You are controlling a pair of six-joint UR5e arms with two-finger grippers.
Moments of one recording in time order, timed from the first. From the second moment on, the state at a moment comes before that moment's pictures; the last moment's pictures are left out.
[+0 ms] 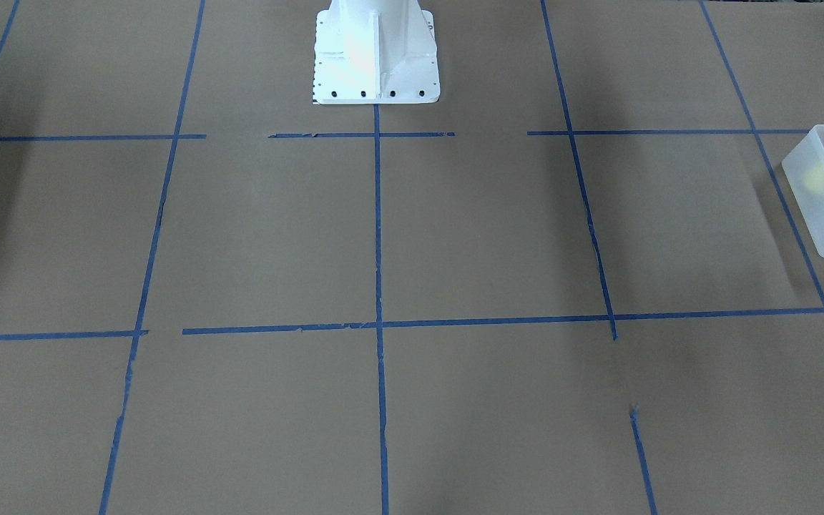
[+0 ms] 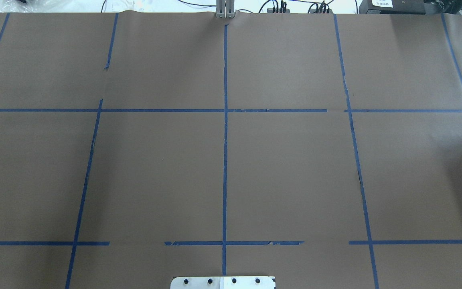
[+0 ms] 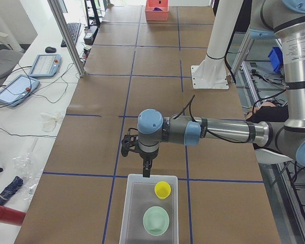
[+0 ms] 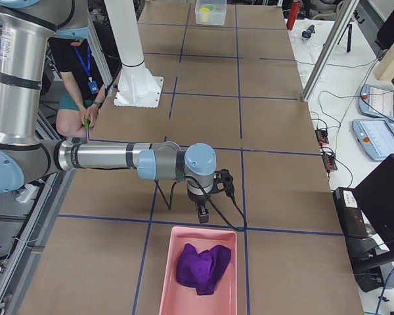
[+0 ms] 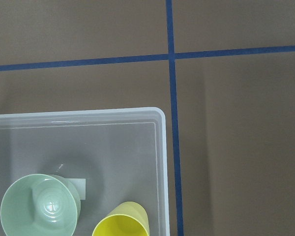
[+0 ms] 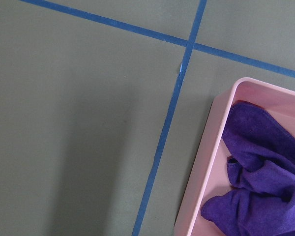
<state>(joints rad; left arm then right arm) -1.55 -1.35 -1.87 -1.59 -2.30 -0.03 1.56 -1.79 1.84 -1.61 2.35 -0.25</state>
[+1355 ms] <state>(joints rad) -1.56 -1.35 -1.87 -1.60 -2.30 -0.03 1.56 -1.78 1.84 -1.61 2.35 -0.24</state>
